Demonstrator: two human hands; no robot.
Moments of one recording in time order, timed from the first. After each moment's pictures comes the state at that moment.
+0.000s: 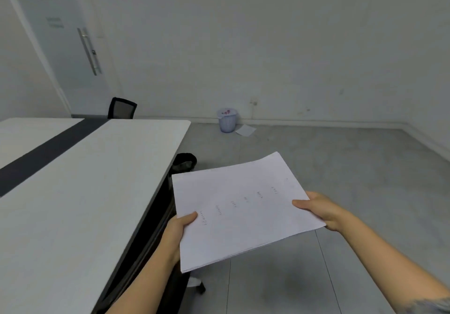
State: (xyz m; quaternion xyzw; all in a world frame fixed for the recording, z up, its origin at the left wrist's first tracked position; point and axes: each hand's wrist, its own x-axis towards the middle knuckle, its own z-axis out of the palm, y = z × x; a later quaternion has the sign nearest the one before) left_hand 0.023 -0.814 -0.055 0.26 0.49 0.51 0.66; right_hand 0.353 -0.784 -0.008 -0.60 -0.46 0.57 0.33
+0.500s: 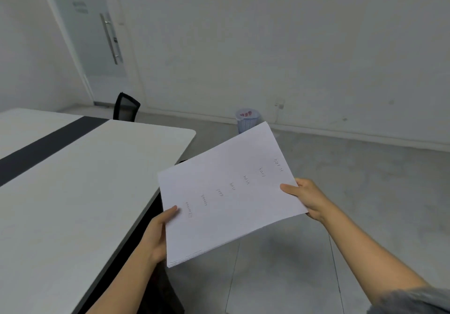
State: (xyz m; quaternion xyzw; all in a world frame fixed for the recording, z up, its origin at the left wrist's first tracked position) left_hand 0.029 -0.552 -0.067 0.14 0.43 0.54 0.72; right_hand 0.354 -0.459 -0.004 -0.52 -0.50 0.59 0.36
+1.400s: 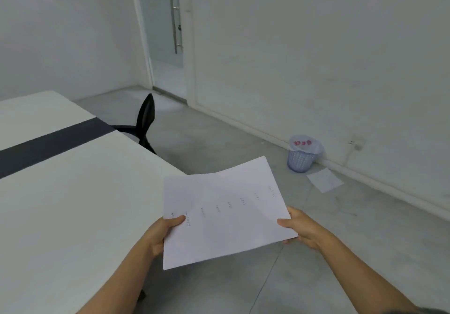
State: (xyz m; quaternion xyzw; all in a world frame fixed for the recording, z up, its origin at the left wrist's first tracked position) left_hand -0.027 -0.096 -0.094 0.11 0.56 0.58 0.58; right_hand 0.262 0.084 -0.056 -0.47 -0.61 0.63 0.10
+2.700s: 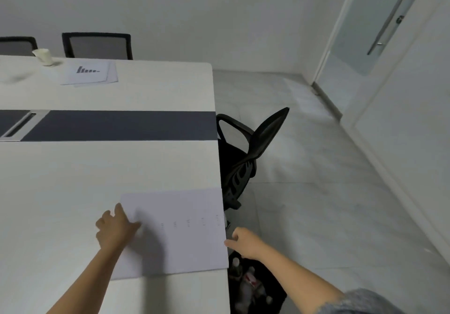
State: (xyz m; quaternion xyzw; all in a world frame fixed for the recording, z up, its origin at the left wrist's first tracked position) left_hand -0.292 -0.026 -0.127 -0.25 0.93 0.24 0.11; right_hand -0.238 0.270 -0.141 -0.09 -0.88 0.33 -0.33
